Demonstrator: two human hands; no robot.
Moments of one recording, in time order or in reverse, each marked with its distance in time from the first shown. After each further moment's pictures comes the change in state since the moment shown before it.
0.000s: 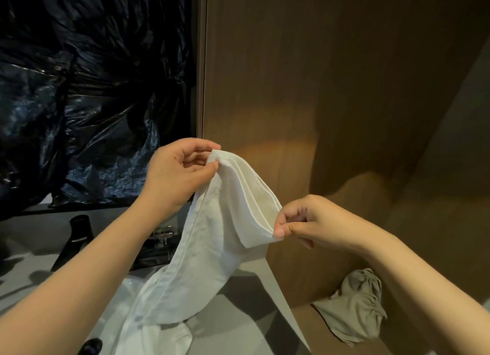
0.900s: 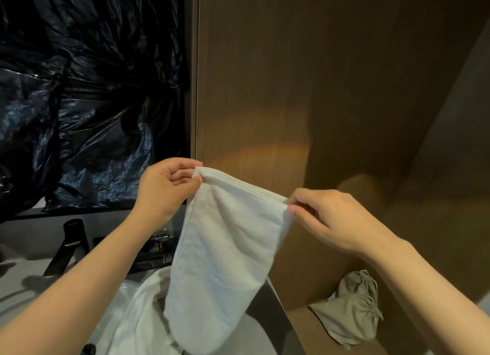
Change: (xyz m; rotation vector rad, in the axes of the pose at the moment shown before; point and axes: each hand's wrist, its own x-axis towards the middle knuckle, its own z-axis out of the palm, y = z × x) left_hand -0.005 -0.028 0.004 -0.019 0.044 -0.152; right_hand -0.021 0.012 -0.017 -0.646 0.344 -0.133
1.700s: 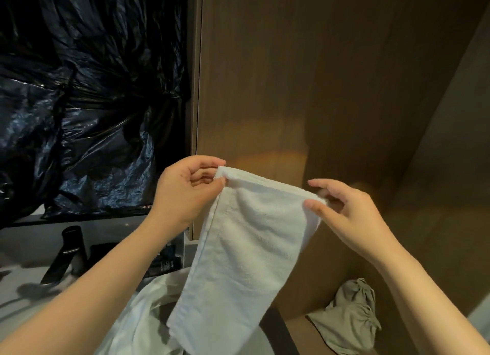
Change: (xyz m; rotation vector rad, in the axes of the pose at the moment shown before) left_hand -0.013 0.039 0.015 -0.148 -0.078 0.065; right_hand -0.011 0.010 -0.006 0.342 0.303 0.303
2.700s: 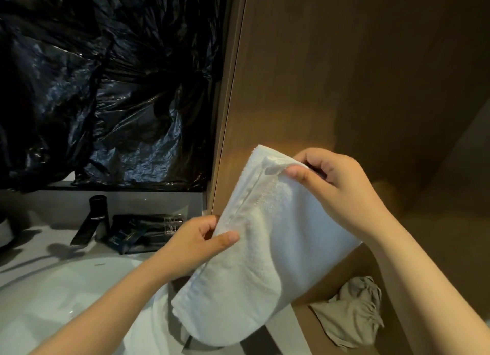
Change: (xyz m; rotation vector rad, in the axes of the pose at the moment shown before) left_hand -0.073 -0.065 -0.035 0.125 -0.378 -0.313; right_hand 0.021 -0.086 0.025 0.107 -0.112 -0.299
